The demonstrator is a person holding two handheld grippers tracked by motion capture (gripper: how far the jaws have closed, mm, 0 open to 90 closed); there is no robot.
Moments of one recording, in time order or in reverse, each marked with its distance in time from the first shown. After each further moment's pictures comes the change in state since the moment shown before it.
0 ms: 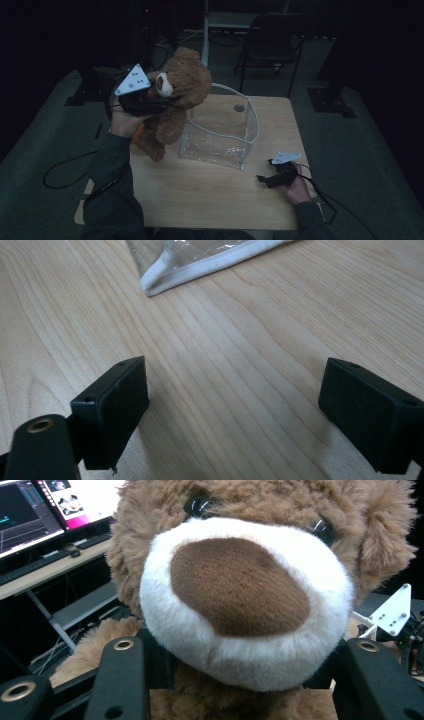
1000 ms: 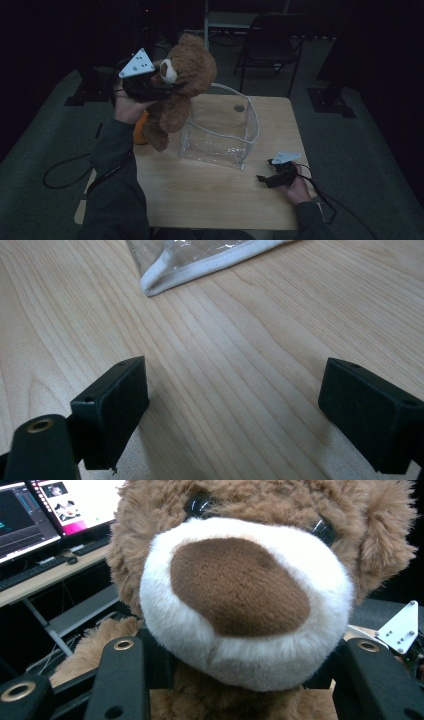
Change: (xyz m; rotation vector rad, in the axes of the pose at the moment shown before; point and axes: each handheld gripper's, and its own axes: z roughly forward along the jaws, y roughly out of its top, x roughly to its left) left arm 0.017 0.023 0.013 -0.008 -0.012 -0.004; right arm 0.000 0.000 0.000 0.001 0.000 0.002
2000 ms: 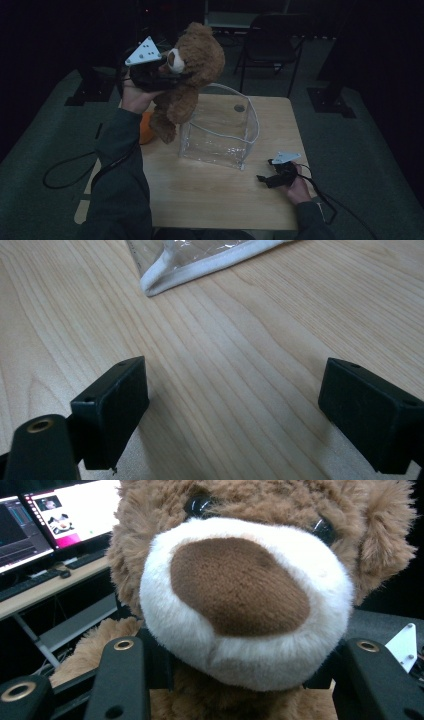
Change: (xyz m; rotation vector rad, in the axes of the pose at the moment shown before) left arm 0.007 0.021 0.017 -0.041 -0.028 -0.001; right arm 0.000 0.000 0.000 -0.001 0.000 -0.001
